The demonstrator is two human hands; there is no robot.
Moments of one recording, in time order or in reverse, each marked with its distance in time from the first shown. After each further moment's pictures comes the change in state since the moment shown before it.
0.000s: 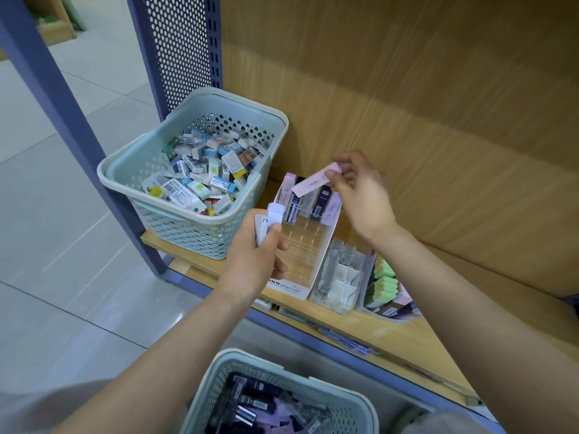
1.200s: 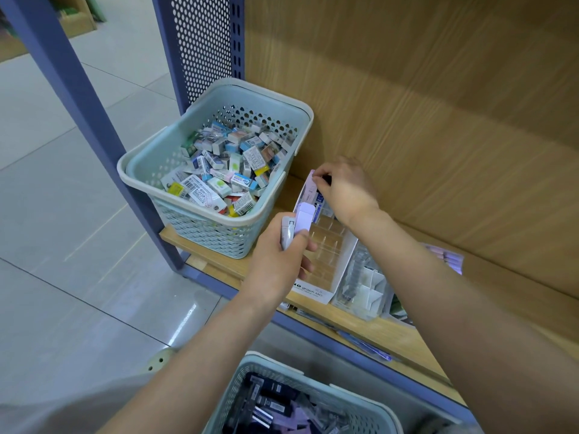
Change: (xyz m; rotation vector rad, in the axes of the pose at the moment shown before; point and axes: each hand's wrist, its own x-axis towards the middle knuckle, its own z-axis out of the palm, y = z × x) left_hand 0.010 -0.007 -0.002 -0.030 -0.045 0.010; right_hand 0.033 0.006 0.058 -0.469 -0.232 -0.086
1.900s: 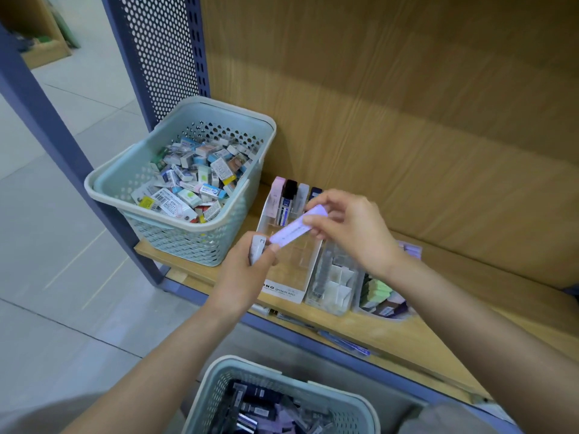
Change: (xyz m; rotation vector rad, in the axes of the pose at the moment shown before) left_hand -0.010 -0.013 0.006 0.251 0.022 0.013; right_hand -0.097 0.003 -0.065 0.630 -0.057 0.068
